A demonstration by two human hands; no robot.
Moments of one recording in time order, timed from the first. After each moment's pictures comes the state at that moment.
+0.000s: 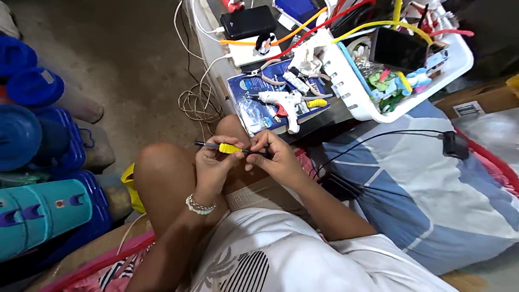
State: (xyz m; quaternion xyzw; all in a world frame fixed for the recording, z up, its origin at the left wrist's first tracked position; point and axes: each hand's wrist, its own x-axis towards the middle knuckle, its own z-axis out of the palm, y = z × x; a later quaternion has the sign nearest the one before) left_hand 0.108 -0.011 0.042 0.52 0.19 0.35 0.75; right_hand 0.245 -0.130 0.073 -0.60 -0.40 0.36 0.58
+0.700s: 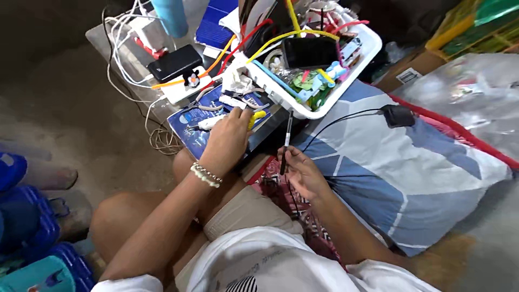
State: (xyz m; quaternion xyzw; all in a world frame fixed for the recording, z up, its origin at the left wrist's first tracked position) left_hand 0.286 -0.034 0.114 0.97 0.02 0.04 0.23; right_hand 0.318 -0.266 0.054 -0.54 -0.04 0.34 0.77
